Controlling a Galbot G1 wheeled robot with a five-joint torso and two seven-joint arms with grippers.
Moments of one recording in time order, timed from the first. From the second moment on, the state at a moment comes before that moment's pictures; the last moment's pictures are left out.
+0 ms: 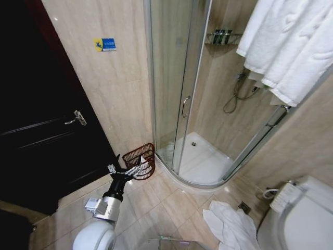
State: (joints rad) left arm 1.81 -1.41 -0.50 -2.44 -0.22 0.03 -0.04; right arm -1.38 0.68 1.49 2.29 0.97 0.05 0.12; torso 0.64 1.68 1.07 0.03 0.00
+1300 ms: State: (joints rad) left arm 1.81 -1.41 -0.50 -2.44 -0.22 0.03 -0.04; right arm -0.89 -0.06 1.27 1.71 1.57 -0.08 0.08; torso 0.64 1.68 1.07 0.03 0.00
